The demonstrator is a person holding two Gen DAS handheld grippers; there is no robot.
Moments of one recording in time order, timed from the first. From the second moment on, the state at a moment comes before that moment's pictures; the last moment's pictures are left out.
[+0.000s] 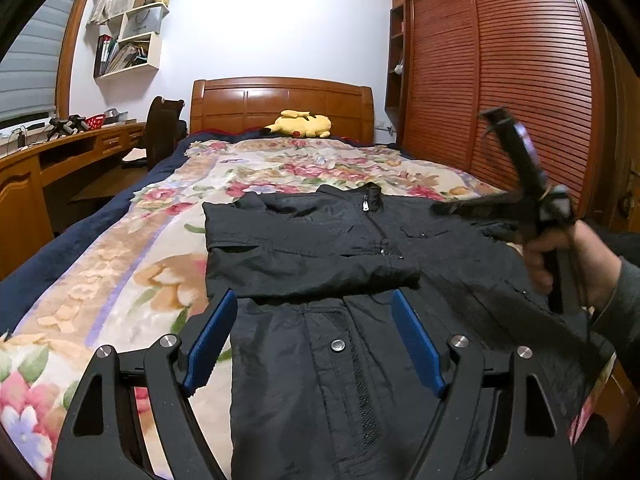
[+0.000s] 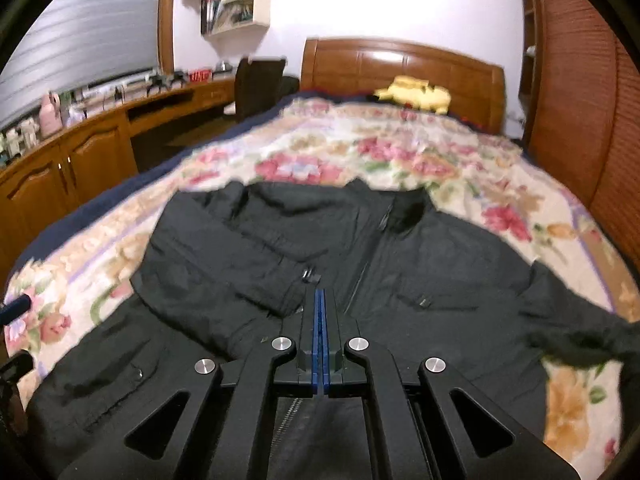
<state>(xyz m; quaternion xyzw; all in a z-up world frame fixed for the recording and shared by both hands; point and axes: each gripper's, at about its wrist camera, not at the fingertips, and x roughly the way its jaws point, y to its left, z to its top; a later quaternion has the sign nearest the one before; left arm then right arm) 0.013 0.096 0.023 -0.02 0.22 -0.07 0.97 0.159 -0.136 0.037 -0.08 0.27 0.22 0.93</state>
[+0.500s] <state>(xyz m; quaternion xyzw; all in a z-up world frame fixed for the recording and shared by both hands) 0.022 0.088 0.009 -0.01 0.25 -0.06 0.97 0.203 -0.045 -0.051 -0.11 0.38 0.23 0.89</state>
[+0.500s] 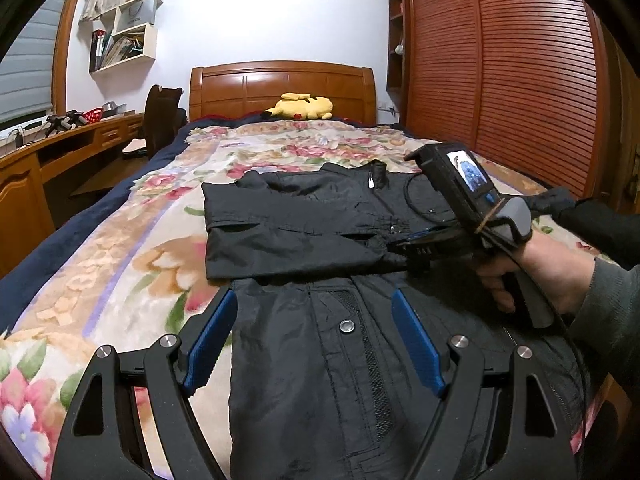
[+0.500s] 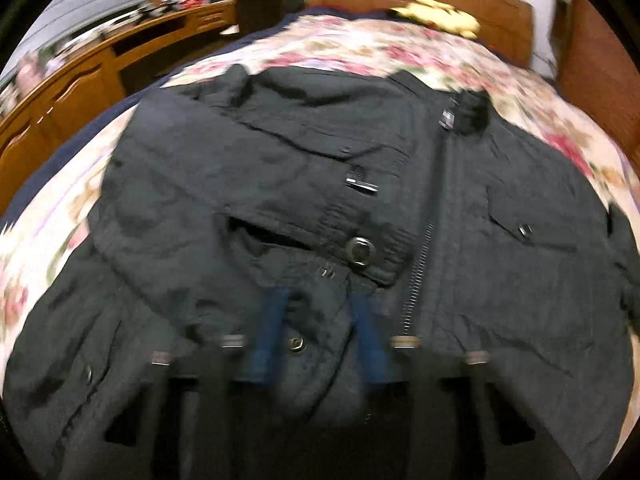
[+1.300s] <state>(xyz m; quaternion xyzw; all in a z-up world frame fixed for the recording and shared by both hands) 0.020 0.065 0.019 -0.01 0.23 -0.09 0.97 0.060 -0.151 -0.009 -0.20 0.29 0.15 0.92</state>
